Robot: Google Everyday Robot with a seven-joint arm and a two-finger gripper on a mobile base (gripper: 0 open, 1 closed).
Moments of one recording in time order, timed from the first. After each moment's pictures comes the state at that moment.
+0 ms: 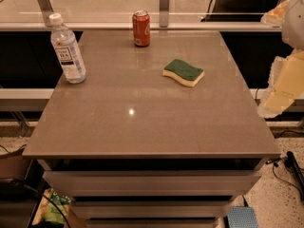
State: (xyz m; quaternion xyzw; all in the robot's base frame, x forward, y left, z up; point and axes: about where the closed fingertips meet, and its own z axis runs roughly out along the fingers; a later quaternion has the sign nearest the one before) arm 0.435 -0.205 1.010 -0.60 0.77 -0.07 0.21
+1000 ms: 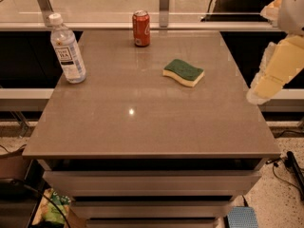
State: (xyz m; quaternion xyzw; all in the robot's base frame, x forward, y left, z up) arm 0.451 -0.201 1.019 -0.56 0.79 -0.04 0.23
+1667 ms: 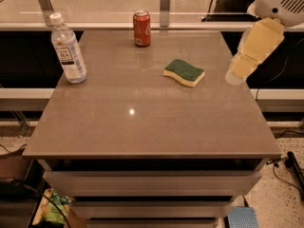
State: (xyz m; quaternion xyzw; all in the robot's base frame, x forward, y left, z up) arm 0.489 -0.186 1.017 -0.53 0.82 -0.01 0.21
